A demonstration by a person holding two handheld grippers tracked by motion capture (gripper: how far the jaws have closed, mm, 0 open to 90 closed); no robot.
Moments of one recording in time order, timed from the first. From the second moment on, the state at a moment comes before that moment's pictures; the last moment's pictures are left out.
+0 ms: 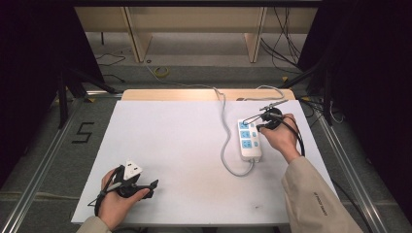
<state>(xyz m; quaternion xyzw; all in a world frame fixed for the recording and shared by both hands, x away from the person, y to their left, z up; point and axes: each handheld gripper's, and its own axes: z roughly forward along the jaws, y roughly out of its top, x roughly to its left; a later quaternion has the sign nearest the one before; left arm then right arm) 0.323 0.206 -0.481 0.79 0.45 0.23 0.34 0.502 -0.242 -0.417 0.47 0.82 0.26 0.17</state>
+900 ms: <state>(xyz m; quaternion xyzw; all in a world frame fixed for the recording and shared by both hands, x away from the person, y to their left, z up) 0.323 0.206 -0.481 0.79 0.45 0.23 0.34 0.518 -0.237 -0.418 0.48 0.82 0.26 0.17</state>
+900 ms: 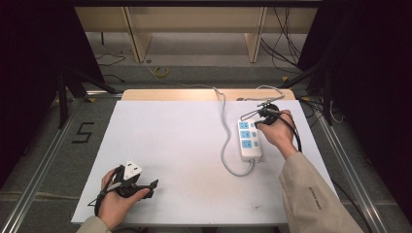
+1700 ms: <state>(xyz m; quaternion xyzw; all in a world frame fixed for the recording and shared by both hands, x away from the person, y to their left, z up) 0.323 0.206 -0.481 0.79 0.45 0.23 0.34 0.529 -0.231 -0.420 0.48 0.82 0.25 0.17</state>
